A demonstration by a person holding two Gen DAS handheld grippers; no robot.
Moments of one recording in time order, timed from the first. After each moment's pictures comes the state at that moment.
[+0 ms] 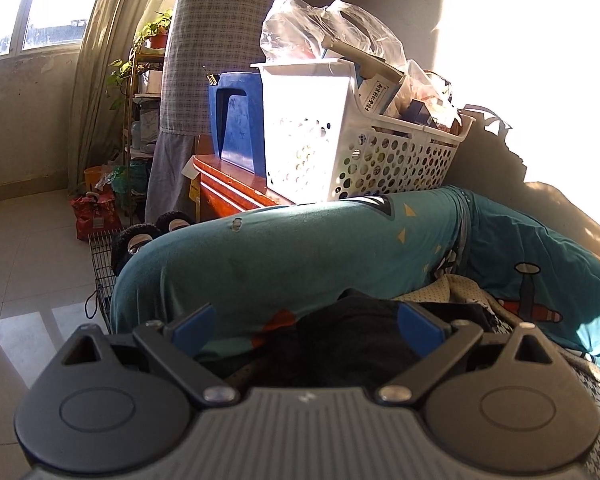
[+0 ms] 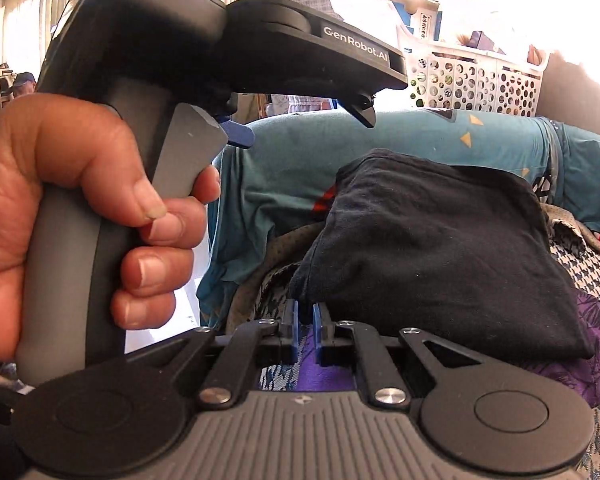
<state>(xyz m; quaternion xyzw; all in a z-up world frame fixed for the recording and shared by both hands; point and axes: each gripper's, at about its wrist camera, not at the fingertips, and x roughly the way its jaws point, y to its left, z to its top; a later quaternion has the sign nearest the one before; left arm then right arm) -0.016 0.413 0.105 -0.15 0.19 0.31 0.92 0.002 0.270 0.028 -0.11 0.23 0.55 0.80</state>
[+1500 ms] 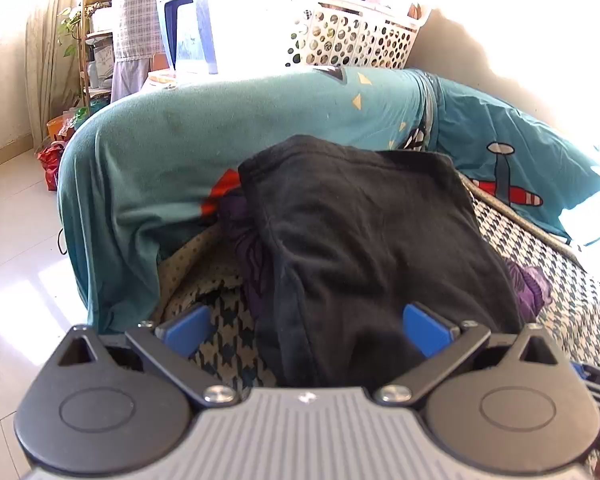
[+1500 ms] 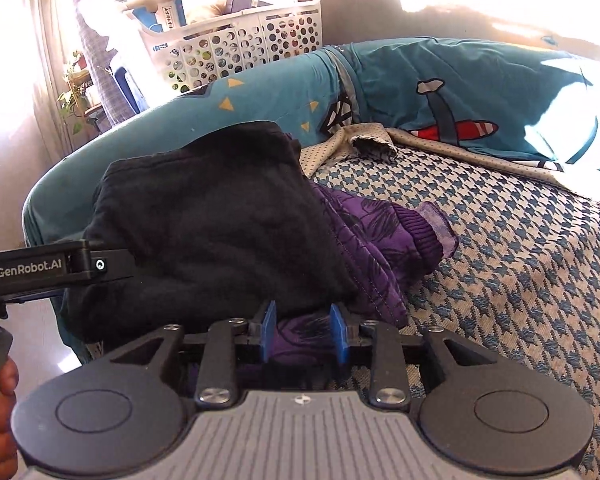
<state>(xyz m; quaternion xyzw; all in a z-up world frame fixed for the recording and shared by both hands) -0.011 0.371 0.043 -0.14 0.34 0.25 0.89 0.083 0.176 0.026 -0.01 0.34 0.33 0.88</state>
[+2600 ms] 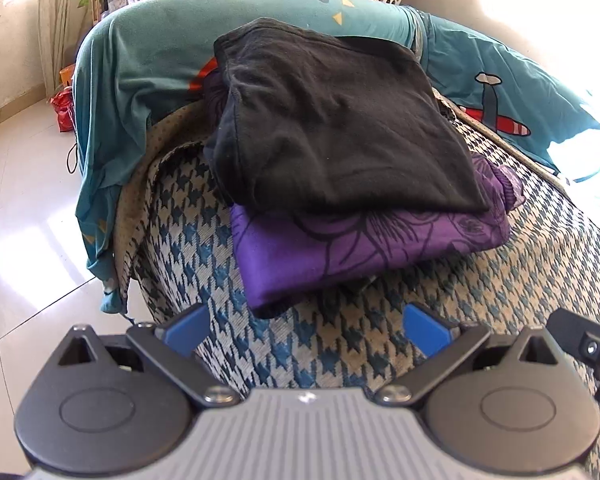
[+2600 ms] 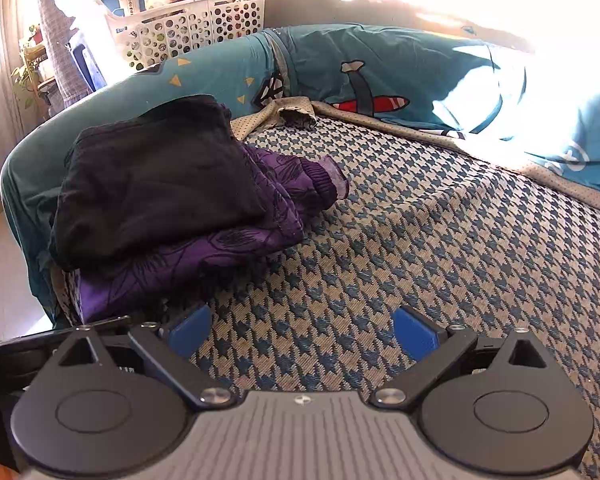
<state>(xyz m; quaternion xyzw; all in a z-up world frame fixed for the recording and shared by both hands) -0.050 0.285 0.012 -0.17 0.38 0.26 0.87 0.027 0.108 0.051 -0.06 0.38 0.25 0.89</state>
